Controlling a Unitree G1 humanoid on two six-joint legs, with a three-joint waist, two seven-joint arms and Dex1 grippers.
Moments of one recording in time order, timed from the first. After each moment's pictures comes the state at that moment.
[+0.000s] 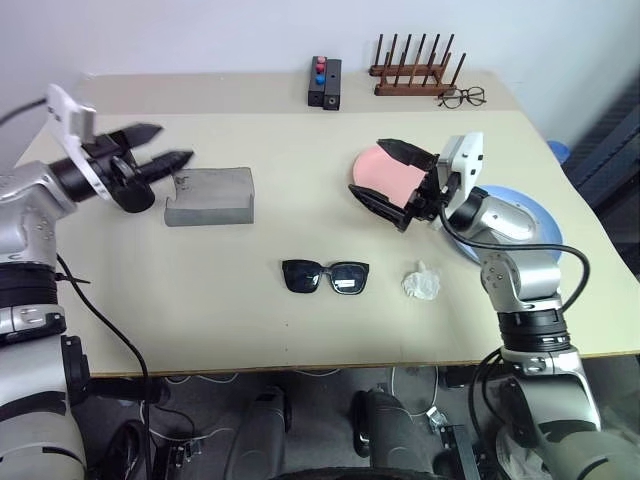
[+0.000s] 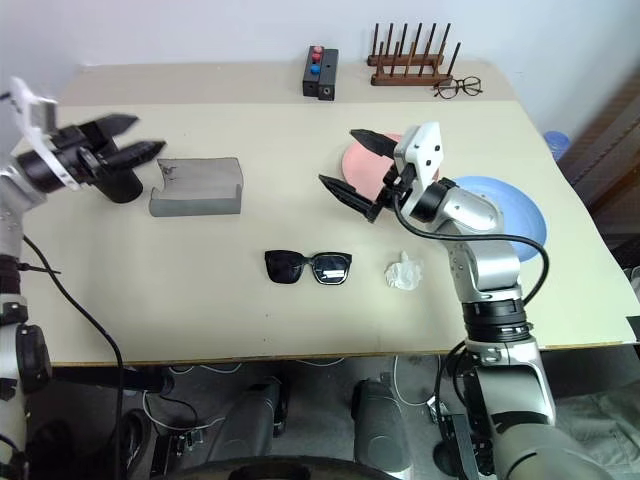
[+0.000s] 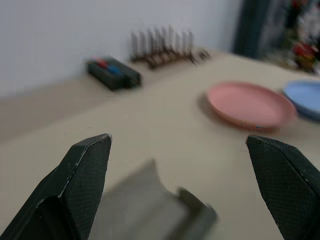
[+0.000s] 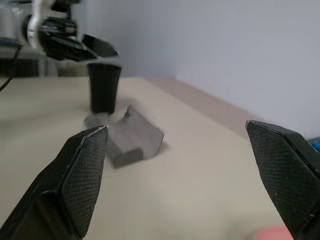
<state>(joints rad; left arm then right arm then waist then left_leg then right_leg) -0.79 0.82 0.16 0.53 -0.42 0.36 -1.18 -0.56 -0.46 -0.04 0.02 0.42 0.16 0.94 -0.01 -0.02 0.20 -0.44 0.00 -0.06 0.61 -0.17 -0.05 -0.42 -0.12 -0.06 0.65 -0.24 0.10</state>
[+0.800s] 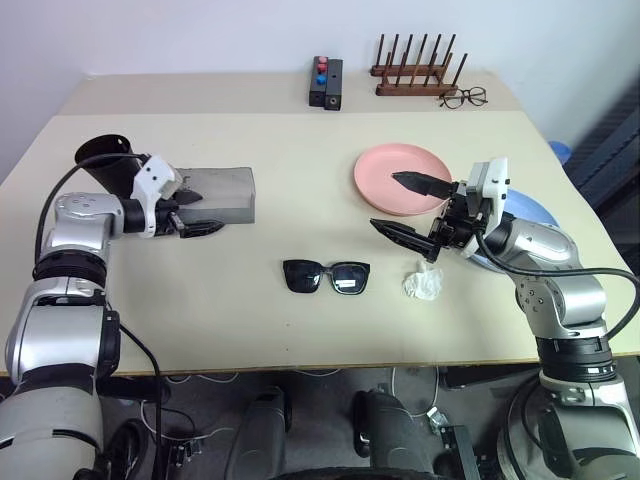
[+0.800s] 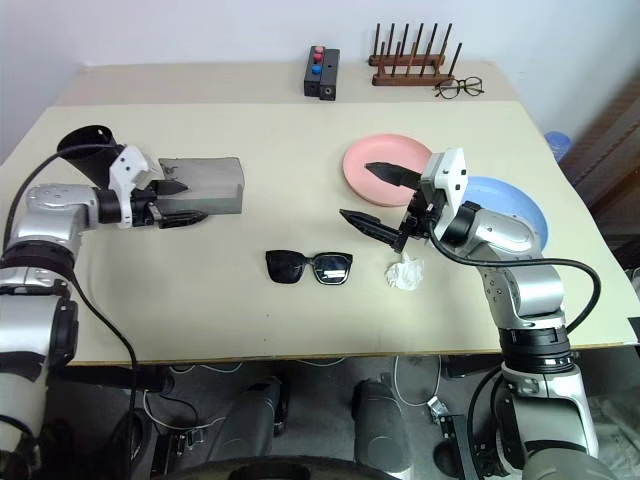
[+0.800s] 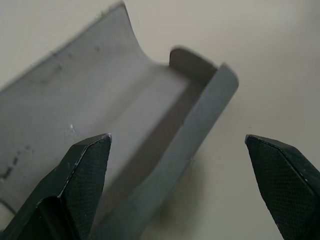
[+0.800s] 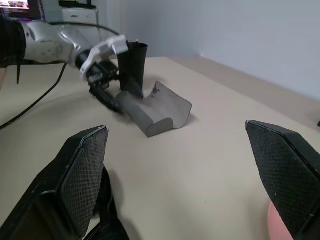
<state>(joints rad) -0.97 0.70 -0.06 1.15 -0.03 -0.07 -1.21 -0.45 -0.55 -0.08 -0.12 0.53 0.29 0.96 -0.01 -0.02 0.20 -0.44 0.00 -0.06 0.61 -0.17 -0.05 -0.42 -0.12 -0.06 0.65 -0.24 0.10</state>
